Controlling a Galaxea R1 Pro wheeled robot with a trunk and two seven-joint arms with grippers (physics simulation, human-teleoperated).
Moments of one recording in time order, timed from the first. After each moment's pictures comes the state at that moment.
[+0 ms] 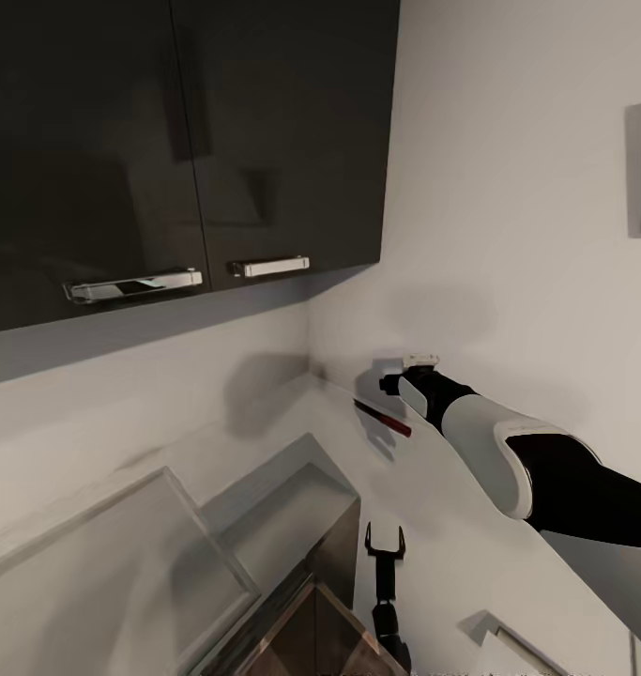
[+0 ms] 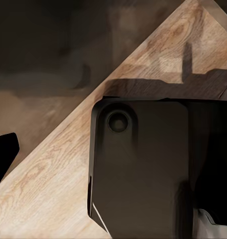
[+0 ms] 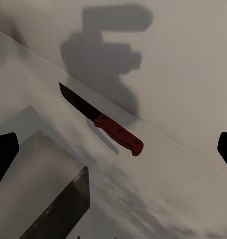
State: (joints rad) left arm 0.28 0.06 -0.06 -0.46 0.14 -0.27 -0.04; right arm -1.37 0.10 0.03 -0.03 -0.03 0.31 -0.22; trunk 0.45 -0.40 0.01
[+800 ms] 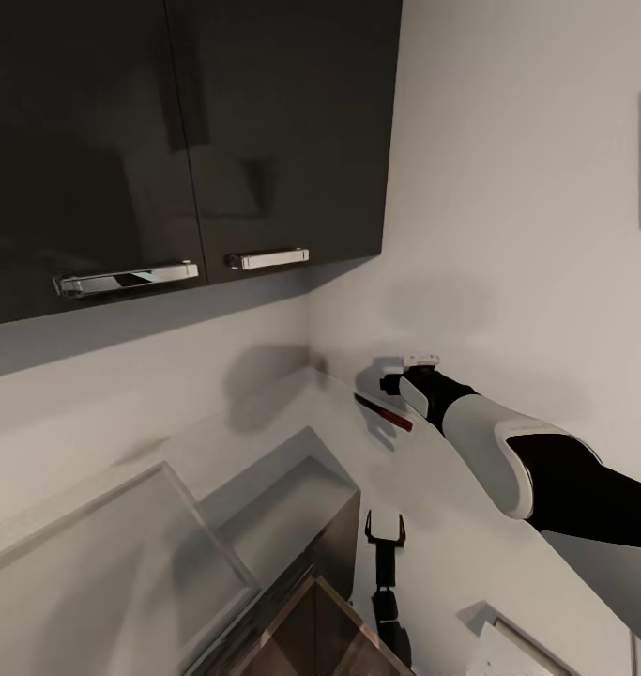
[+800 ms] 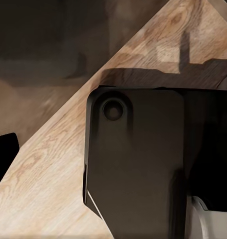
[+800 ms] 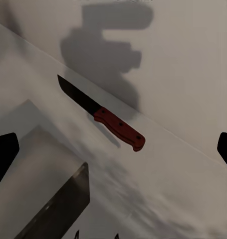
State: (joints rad) left arm 0.28 0.05 -0.06 -0.45 0.14 -0.27 -0.04; right arm -1.37 0.10 0.03 -0.03 -0.03 0.31 -0.21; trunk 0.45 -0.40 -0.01
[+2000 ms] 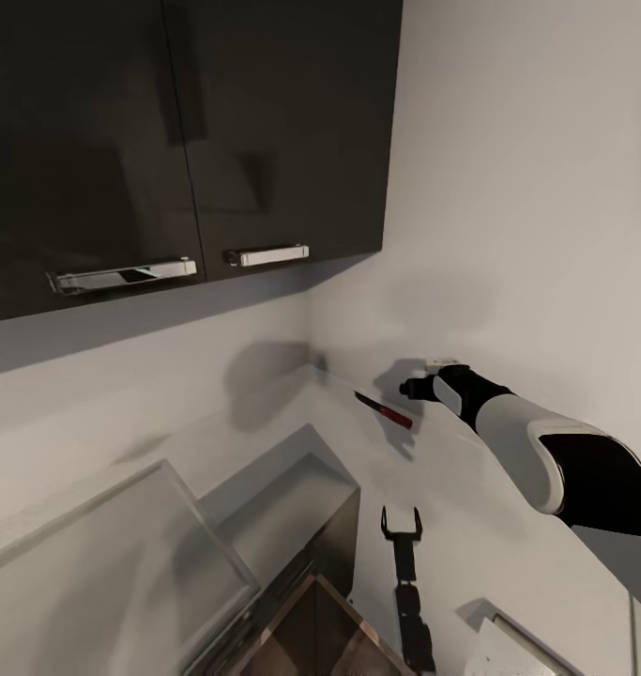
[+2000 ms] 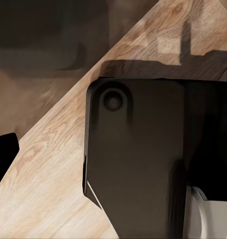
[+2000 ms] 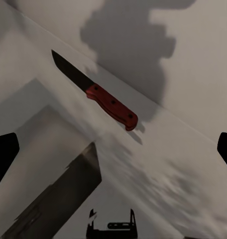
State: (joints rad) left arm 0.28 0.05 -0.06 -0.43 0.14 -0.27 -0.04; right arm -1.37 -0.02 0.03 -0.02 -0.03 0.38 -0.01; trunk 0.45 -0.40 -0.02
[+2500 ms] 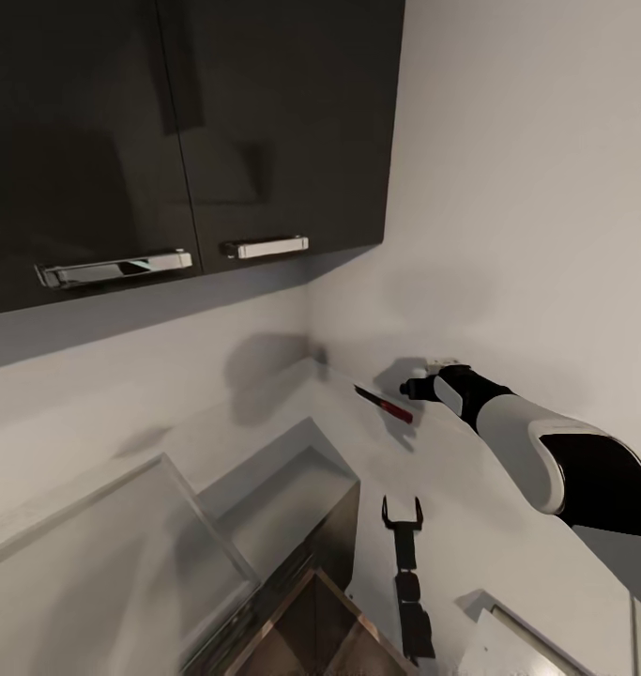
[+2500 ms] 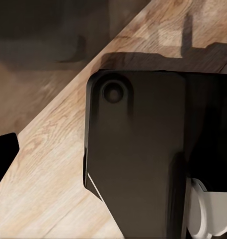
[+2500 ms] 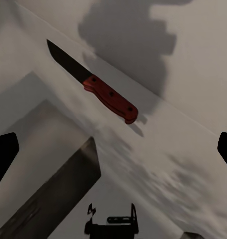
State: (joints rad) left arm 0.28 0.05 -0.06 -0.43 0.14 -0.27 -0.04; right arm -1.37 -0.02 0.03 -0.02 -0.03 0.38 -0.01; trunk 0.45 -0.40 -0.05
